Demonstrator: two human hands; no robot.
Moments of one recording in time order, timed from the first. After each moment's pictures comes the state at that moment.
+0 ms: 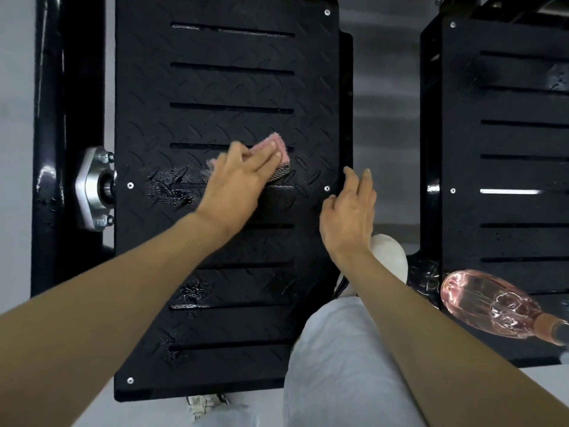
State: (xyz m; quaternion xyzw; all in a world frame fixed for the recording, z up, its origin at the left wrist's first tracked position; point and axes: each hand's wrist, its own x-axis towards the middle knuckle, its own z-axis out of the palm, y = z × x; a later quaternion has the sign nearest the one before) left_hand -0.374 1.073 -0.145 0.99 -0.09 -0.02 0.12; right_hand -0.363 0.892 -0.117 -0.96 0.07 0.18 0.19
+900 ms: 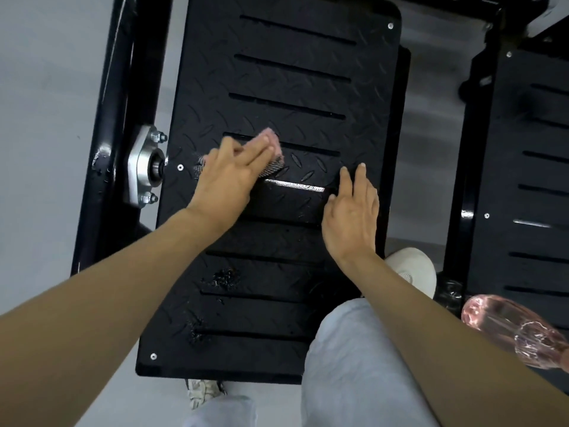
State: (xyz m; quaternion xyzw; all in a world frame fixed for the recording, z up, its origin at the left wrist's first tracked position) left_hand -0.407 1.134 -0.144 0.99 -0.03 -0.01 0.11; right_hand -0.374 0.935 -0.120 -0.97 -0.09 0.19 0.08
